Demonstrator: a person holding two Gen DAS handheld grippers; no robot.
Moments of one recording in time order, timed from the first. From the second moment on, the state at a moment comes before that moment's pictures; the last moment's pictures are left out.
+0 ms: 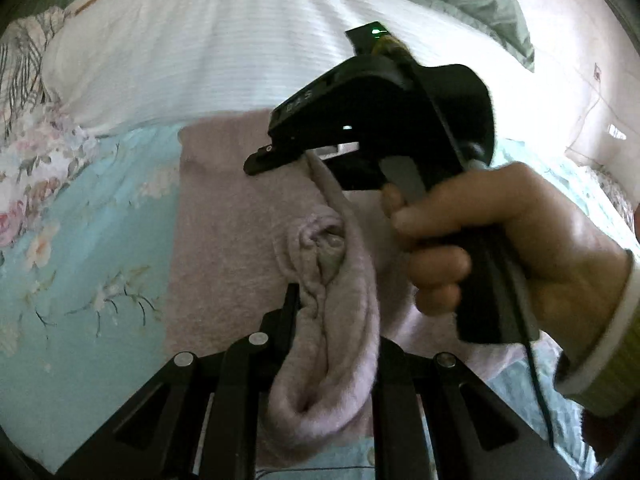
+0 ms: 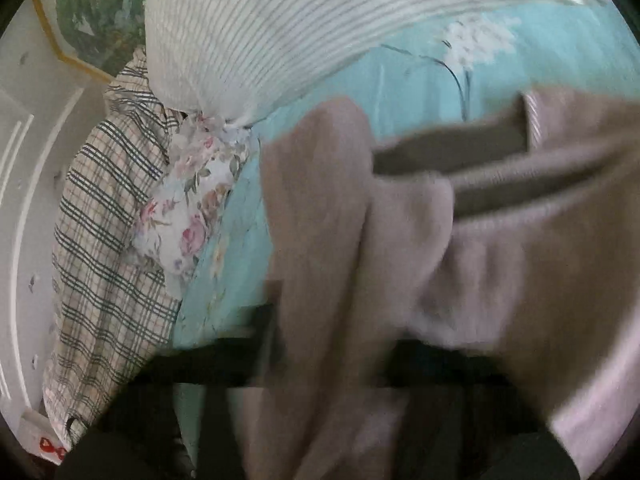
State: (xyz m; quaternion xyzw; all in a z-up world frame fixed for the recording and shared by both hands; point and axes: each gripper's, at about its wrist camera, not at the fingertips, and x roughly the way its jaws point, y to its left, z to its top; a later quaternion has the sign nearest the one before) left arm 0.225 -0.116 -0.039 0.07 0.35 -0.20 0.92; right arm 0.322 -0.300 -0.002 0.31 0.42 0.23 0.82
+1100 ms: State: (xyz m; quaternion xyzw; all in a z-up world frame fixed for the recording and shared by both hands) left arm 0.204 -0.172 -0.038 -0.02 0.42 -0.38 0.82; right arm 0.198 -0.465 0.014 0.25 0.35 0.02 0.90
